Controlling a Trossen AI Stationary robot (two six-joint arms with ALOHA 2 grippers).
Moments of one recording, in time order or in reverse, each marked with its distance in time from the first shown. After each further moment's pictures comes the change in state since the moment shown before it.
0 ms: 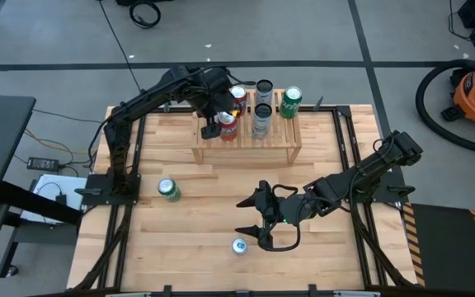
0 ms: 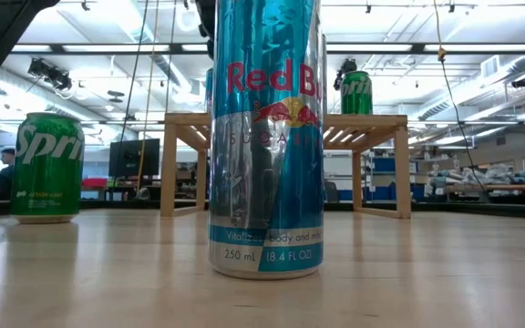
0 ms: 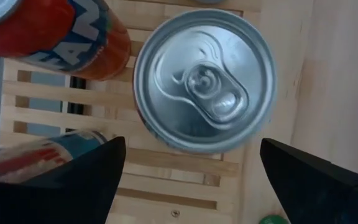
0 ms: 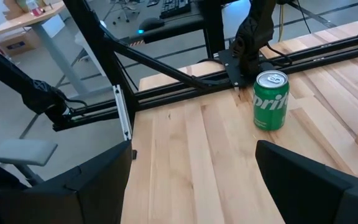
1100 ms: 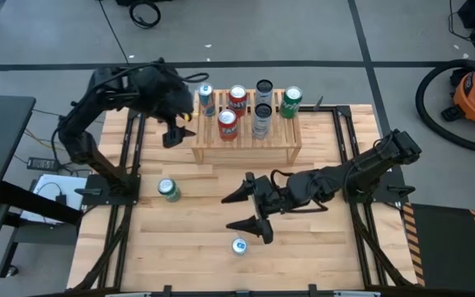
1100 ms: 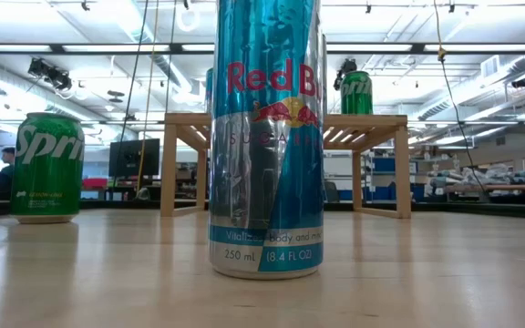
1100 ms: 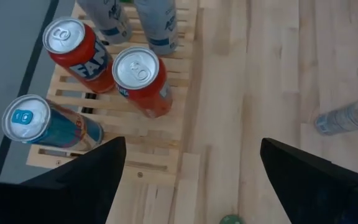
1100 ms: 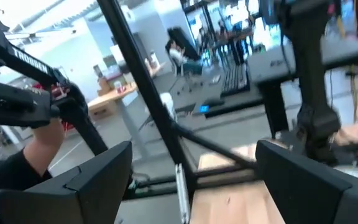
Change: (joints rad) left arm -0.125 -0.338 0.031 -0.060 -0.003 -0.134; right arm -0.089 0.001 0.000 0.409 -0.235 -0.073
